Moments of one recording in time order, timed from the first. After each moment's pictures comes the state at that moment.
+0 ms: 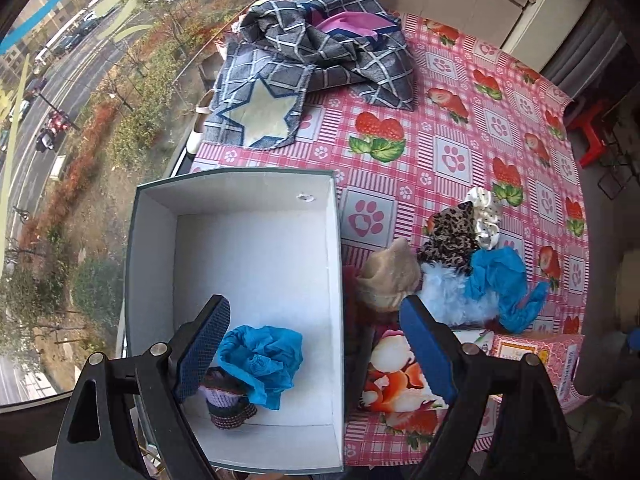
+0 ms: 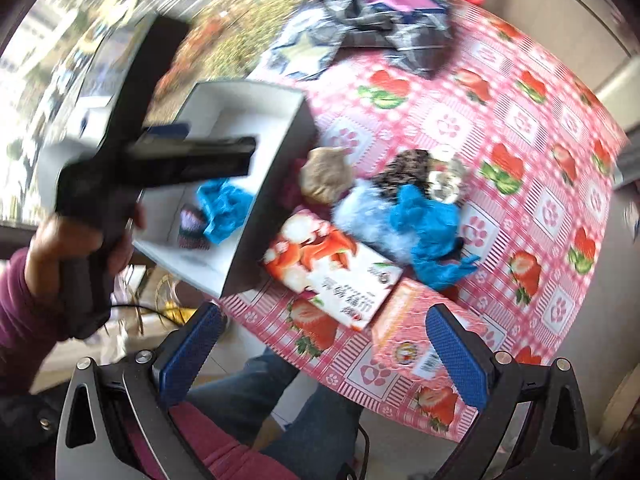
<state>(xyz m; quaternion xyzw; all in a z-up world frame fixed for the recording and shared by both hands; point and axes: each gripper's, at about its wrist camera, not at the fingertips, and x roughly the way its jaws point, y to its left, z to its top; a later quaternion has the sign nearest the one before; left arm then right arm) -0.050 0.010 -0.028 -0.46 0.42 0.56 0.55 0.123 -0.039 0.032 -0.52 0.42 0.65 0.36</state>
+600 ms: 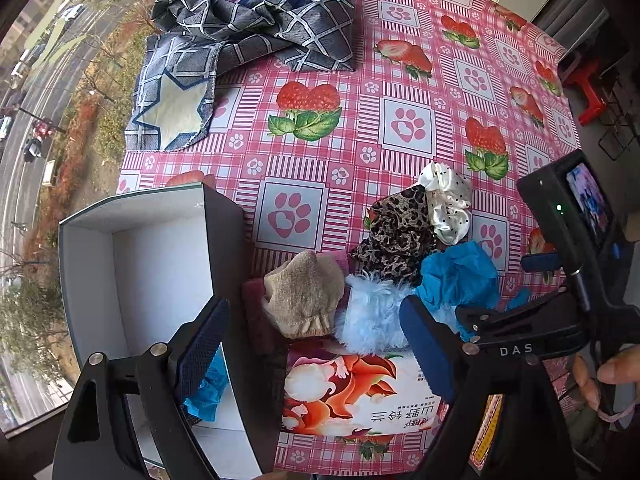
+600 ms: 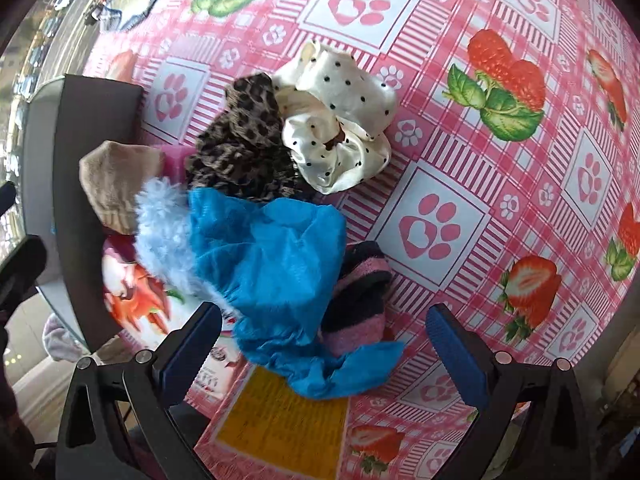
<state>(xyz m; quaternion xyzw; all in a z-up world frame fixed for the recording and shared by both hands) 0.037 0.066 -0.074 -0.47 0.49 0.52 0.52 0.188 0.080 -0.165 -0.62 0.50 0.53 0.30</state>
